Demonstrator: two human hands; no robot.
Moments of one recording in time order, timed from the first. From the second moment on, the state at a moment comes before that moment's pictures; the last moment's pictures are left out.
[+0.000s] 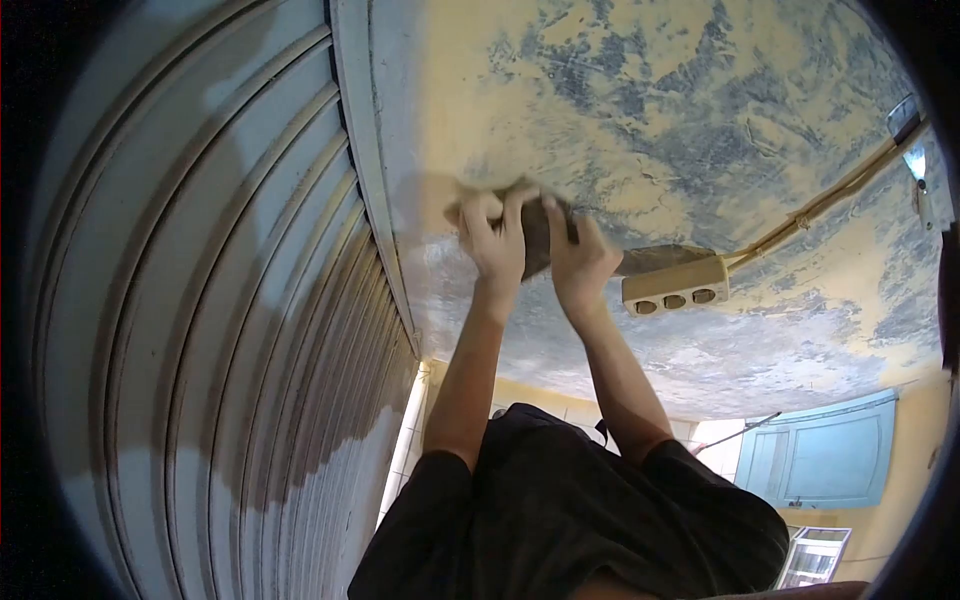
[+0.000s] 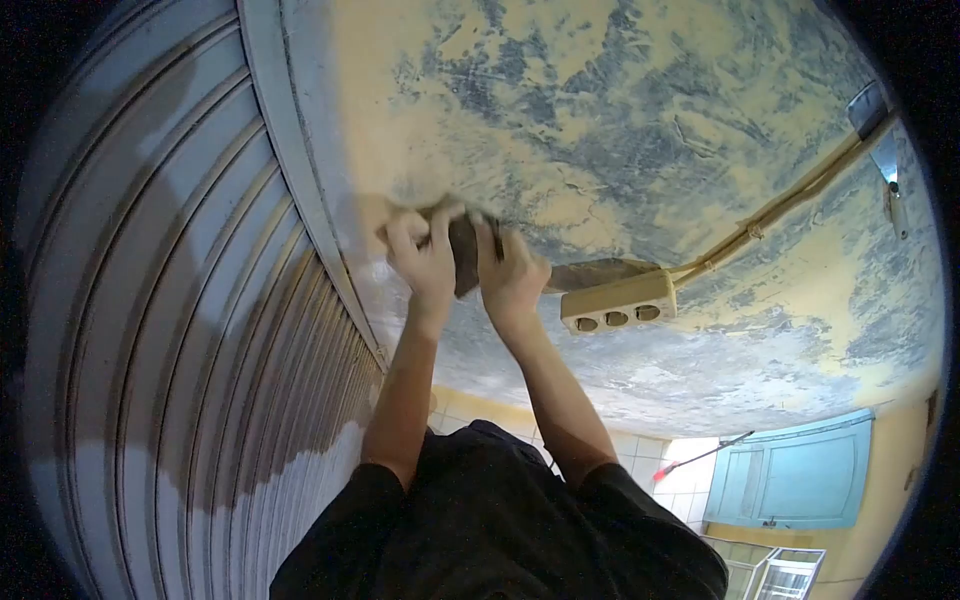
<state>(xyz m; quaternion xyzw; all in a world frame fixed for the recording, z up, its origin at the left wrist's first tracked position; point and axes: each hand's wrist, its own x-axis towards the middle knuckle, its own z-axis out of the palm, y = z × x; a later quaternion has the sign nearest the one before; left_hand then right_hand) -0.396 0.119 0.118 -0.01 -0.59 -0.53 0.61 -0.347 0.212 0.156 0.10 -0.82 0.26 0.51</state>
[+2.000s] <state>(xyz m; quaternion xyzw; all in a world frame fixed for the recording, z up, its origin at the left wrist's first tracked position) -0.411 0.078 0.305 -0.03 -0.56 -0.52 0.64 -0.361 0.164 0.331 0.09 -0.77 0.29 0.57</state>
